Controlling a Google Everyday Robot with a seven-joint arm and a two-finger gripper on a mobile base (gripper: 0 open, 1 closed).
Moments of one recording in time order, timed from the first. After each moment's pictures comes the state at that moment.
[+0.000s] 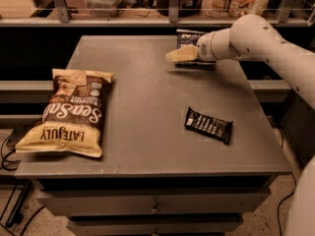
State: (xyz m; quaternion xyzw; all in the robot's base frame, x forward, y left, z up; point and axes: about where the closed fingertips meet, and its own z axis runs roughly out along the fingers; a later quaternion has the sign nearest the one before) arm 0.790 -0.104 0.863 -0.25 0.83 0.16 0.48
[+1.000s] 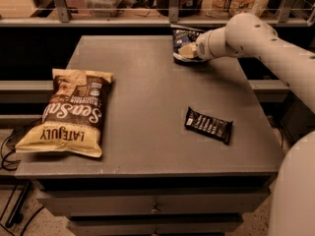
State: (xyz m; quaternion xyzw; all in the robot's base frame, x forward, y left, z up) arm 0.809 -0.109 0.854 -0.25 0.84 0.13 0.47
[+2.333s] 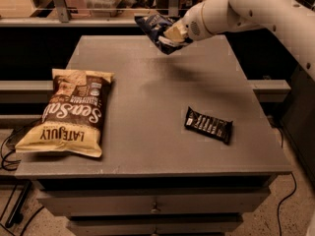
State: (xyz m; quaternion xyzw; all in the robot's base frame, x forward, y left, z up) arm 0.732 -0.033 0.949 -0.42 0.76 0.16 0.47
